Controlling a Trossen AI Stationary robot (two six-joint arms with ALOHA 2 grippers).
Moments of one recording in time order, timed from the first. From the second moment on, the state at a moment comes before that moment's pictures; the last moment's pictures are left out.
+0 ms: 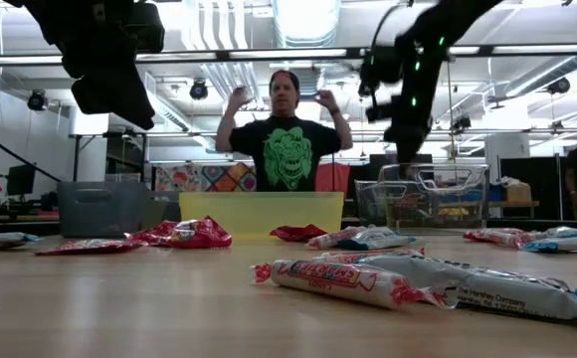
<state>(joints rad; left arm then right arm) -0.23 1.09 0.76 -0.55 -0.21 -0.69 -0.64 1.61 1.20 -0.77 0.31 -0.23</state>
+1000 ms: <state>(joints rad) -0.30 1.21 0.76 -0.69 -0.09 -0.77 -0.36 1.29 1.17 -0.80 -0.01 0.04</state>
